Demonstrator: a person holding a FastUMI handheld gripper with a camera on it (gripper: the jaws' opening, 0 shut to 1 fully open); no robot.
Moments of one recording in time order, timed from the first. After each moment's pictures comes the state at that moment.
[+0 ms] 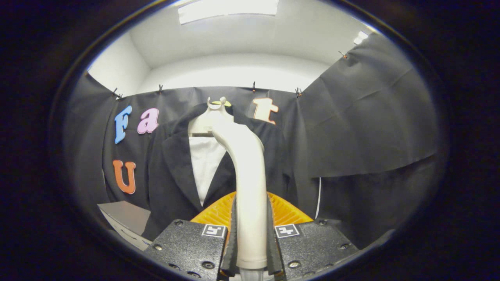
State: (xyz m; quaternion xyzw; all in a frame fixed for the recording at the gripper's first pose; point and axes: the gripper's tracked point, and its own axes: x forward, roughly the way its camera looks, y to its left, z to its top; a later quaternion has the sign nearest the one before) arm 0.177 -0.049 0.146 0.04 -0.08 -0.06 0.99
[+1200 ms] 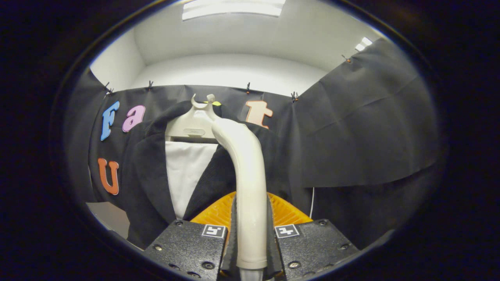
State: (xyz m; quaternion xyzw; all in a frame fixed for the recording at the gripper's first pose) arm 0.229 -0.068 0.149 0.02 -0.07 -0.10 0.99
